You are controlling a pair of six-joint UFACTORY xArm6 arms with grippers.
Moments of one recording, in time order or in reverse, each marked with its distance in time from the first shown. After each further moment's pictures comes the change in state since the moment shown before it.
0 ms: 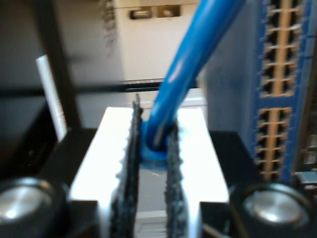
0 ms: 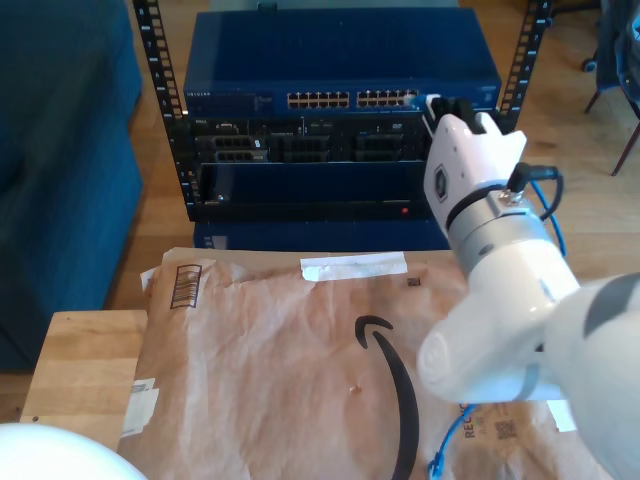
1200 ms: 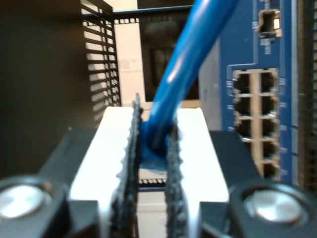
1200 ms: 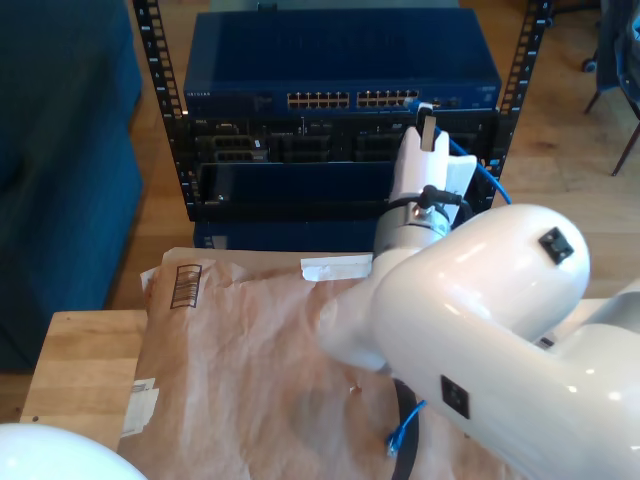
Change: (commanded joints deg) left arm 0.0 0.0 0.0 0.0 0.0 0.0; right arm 4.0 29.9 -27.7 23.6 -12.1 -6.3
